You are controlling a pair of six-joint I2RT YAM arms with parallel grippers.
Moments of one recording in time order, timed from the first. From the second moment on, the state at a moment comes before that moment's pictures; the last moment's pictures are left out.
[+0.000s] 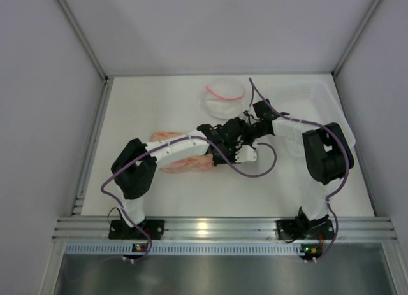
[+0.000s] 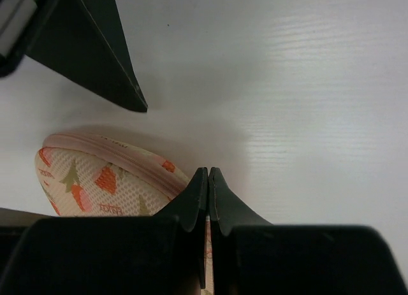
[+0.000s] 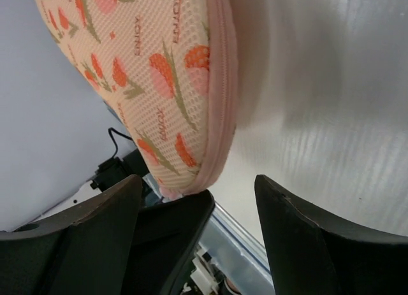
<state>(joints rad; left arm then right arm) -0.93 1.85 1.41 -0.73 0.15 0.71 0.38 1.85 1.13 -0.39 -0.76 0.74</state>
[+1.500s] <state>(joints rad) -0.95 1.67 1.16 -0.85 0.19 0.83 0.40 2.02 1.43 -0.50 -0.78 0.54</state>
